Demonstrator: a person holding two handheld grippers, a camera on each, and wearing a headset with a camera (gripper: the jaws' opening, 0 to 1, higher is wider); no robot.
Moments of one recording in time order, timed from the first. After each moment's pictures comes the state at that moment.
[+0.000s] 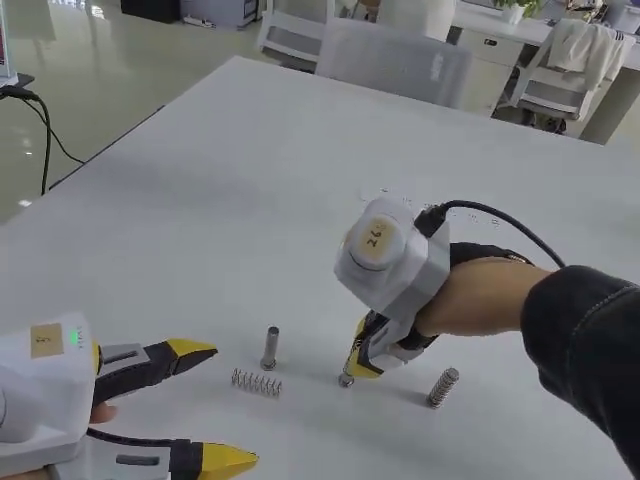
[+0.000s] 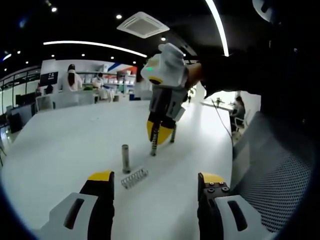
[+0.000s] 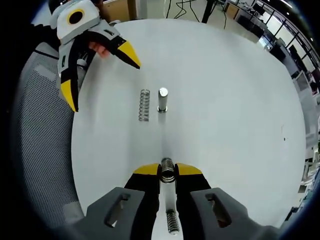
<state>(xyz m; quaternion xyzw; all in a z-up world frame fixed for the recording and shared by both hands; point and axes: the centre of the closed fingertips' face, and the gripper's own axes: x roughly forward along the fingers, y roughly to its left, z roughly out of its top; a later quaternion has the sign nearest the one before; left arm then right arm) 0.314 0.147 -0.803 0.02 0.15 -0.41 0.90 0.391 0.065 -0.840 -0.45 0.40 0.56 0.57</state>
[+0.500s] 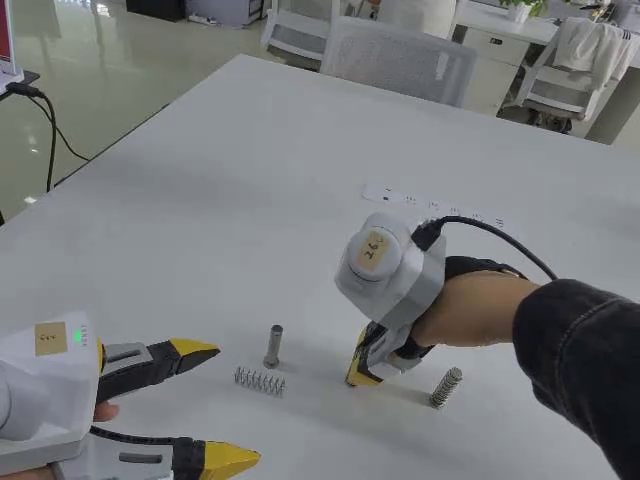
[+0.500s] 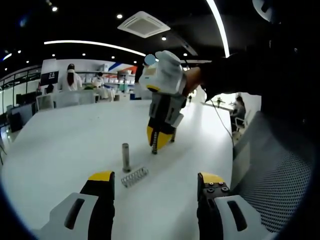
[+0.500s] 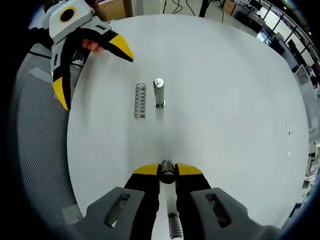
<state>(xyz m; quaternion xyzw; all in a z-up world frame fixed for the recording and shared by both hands) 0.314 0.147 -0.804 0.02 0.15 -0.41 0.90 0.393 0.063 -0.854 -0.44 0.42 0.56 0.57</state>
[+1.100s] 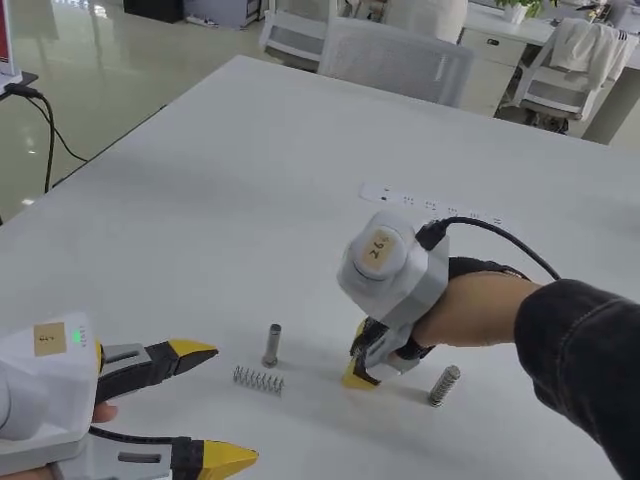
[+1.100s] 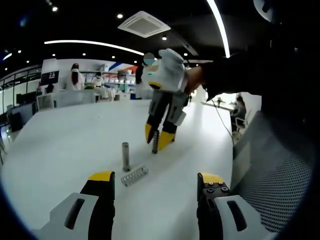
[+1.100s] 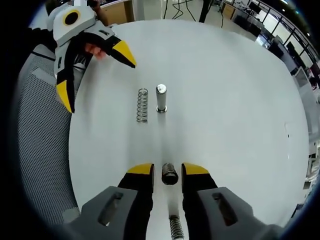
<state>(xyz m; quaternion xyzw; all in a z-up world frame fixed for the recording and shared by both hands) 0.314 0.147 -0.805 0.02 0.15 -0.40 0.90 0.390 0.069 -0.846 -0.42 0.40 0.57 0.58</state>
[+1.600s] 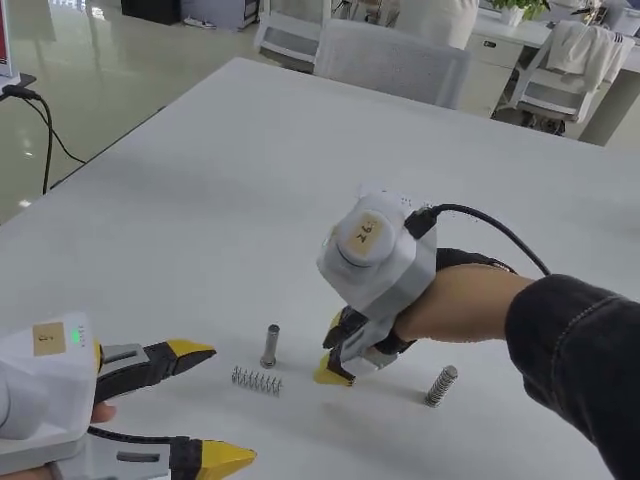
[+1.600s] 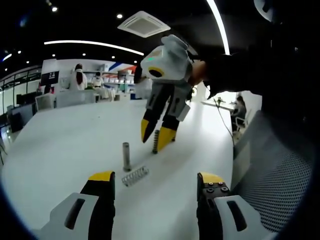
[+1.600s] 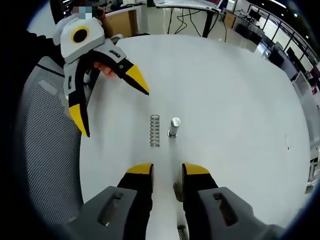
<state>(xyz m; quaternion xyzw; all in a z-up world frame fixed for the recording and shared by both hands) 0.314 0.148 -0.805 0.02 0.15 -0.40 0.90 0.371 0.103 -0.827 -0.40 0.37 0.60 0.59</state>
